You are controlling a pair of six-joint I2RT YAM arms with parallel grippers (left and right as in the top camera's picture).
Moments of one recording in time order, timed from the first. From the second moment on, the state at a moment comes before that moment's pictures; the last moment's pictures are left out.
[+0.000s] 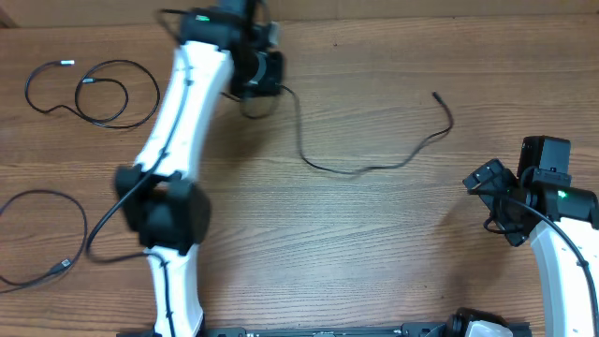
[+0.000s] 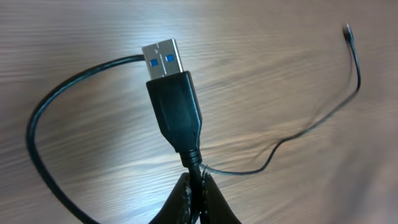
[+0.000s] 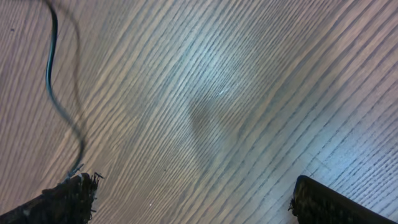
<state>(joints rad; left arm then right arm) -0.22 2.17 2.27 -1.34 0.32 -0.22 -0.24 1.18 0.91 -0.97 0.02 0.71</state>
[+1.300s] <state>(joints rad) -0.60 2.32 2.28 -1.06 0.05 -0.32 -0.24 1.18 0.91 -0.95 -0.07 0.72</state>
